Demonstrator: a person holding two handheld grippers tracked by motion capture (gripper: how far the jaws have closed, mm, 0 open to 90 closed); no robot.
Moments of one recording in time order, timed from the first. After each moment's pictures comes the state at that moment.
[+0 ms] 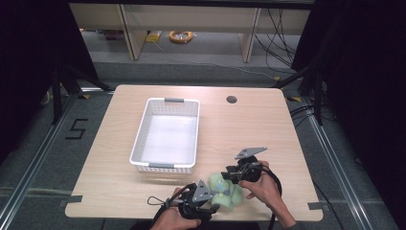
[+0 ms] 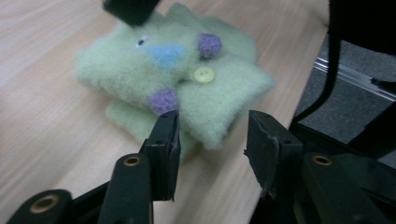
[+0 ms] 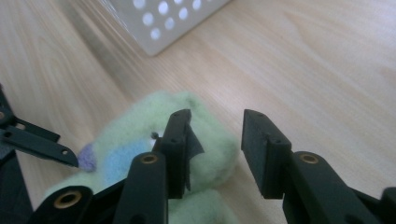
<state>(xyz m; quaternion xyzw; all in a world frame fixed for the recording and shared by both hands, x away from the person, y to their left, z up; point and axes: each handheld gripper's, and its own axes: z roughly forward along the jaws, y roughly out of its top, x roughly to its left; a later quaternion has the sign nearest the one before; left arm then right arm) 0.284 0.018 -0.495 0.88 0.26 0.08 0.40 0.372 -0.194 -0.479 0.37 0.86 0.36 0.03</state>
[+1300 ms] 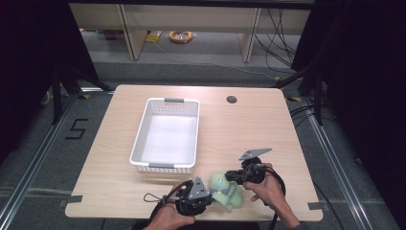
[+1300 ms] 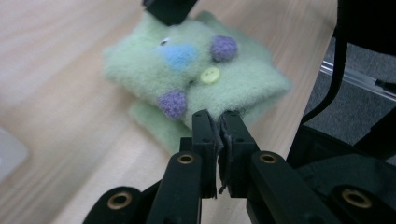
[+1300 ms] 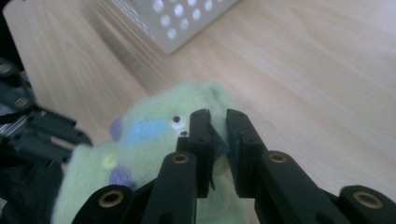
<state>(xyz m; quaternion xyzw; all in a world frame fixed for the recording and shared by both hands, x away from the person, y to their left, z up) 0.290 0.031 -0.482 0.87 0.25 0.09 0.42 0.362 -0.208 -0.467 0.37 0.85 0.38 0.00</state>
